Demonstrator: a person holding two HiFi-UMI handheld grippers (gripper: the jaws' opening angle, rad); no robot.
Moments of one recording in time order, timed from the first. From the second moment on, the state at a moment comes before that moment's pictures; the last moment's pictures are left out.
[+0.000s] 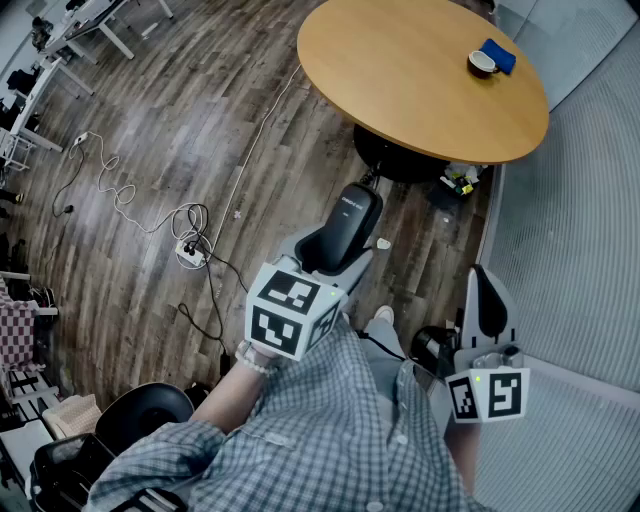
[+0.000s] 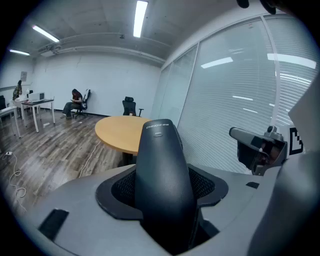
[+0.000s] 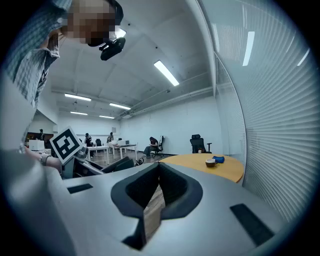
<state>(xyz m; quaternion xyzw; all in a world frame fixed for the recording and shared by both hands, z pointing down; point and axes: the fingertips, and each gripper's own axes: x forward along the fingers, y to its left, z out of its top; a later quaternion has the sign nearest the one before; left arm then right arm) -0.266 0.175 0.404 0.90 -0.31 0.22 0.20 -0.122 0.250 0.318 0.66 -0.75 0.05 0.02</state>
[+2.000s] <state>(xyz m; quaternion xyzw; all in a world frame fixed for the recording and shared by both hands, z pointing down) -0.168 0.164 0.370 0.87 -0.41 0.17 0.21 -0.003 0.229 0.309 0.59 -0.81 0.03 0.02</state>
